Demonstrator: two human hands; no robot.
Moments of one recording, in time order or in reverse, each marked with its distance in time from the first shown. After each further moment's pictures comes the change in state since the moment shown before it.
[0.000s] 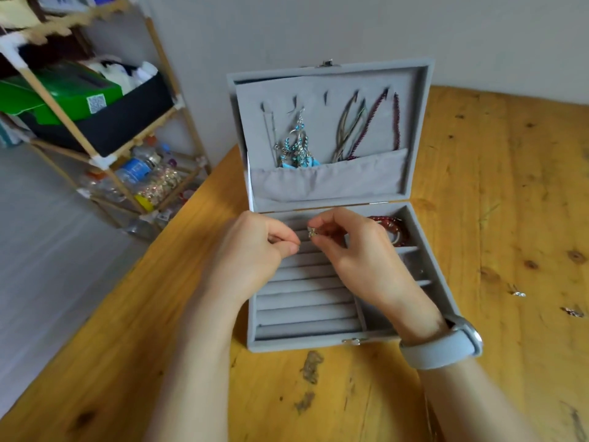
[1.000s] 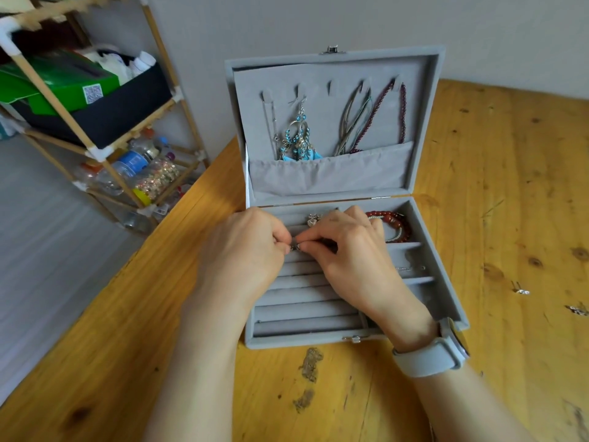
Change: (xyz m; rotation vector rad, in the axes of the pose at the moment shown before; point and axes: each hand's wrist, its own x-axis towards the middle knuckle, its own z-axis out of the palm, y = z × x) left_hand -0.007 0.006 -0.002 0.230 0.026 -0.103; right_hand -0.006 0.006 0.013 -0.338 -0.025 -0.095
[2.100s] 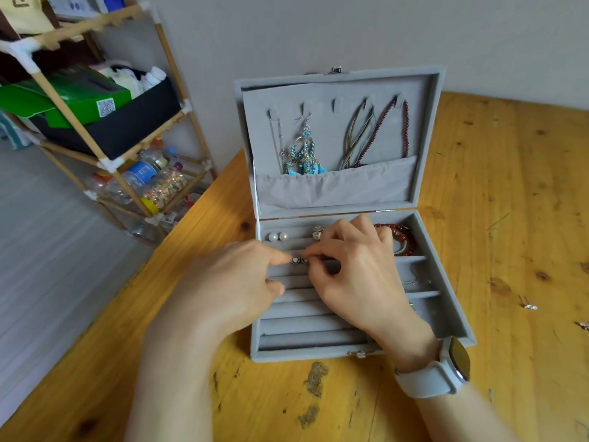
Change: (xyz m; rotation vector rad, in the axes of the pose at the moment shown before) left_hand -0.017 -0.011 -0.019 0.214 -0.256 0.060; right_hand -0.003 0.000 0.009 -0.119 0.229 -0.073
